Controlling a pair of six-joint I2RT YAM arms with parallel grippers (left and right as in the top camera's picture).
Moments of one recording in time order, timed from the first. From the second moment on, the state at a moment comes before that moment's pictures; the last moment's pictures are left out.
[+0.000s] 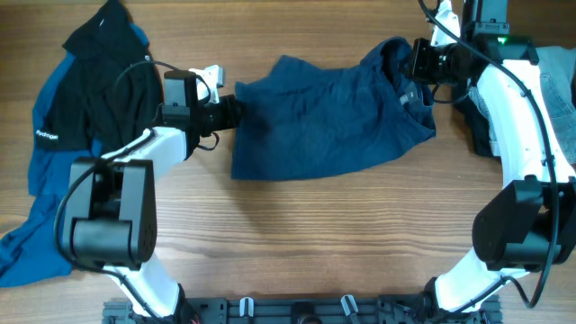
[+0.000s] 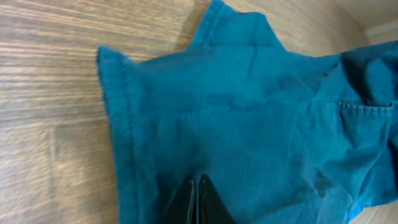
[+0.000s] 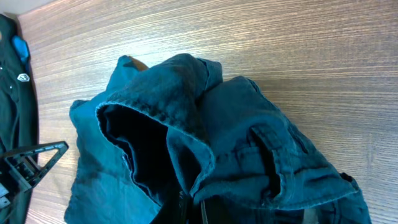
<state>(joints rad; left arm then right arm) -0.09 1.91 0.98 0.13 0.58 -0.36 -0.05 1.85 1.66 -0.88 -0.42 0.13</state>
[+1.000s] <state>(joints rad) -0.08 2.08 1.00 0.20 0.67 -0.37 0.19 1.82 1.66 -0.74 -0.43 0.21</state>
